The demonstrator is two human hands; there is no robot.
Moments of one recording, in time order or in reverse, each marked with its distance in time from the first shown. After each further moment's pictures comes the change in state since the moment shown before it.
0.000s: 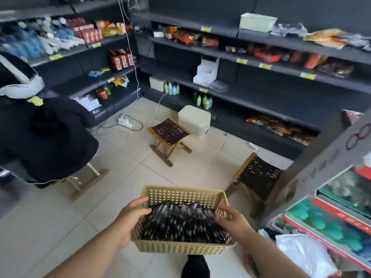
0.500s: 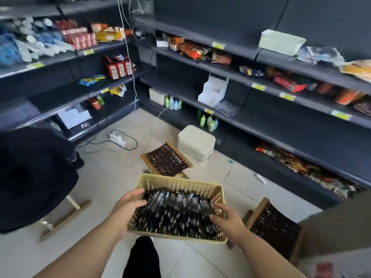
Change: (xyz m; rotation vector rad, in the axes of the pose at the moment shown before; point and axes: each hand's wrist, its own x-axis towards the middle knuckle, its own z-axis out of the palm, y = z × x) left_hand 0.247 0.236 0.013 -0.126 0.098 0.100; right_hand 0.257 -0.219 -0.065 -0.027 -0.043 -0.069
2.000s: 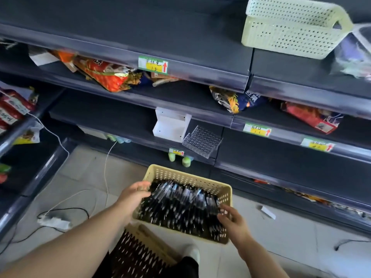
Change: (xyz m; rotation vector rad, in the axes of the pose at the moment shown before) left_hand 0.615 0.381 0.355 0.520 -0.245 -0.041; right_hand 0.595 -0.177 -0.267 0.649 0.295 0.301
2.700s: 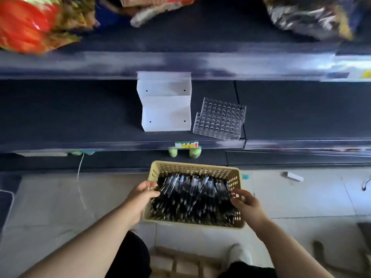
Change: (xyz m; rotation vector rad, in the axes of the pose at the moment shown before) left_hand 0.328 -0.083 -0.040 0.096 -0.258 -0.087; right_hand 0.222 0.060 0.163 0.111 0.335 0.116
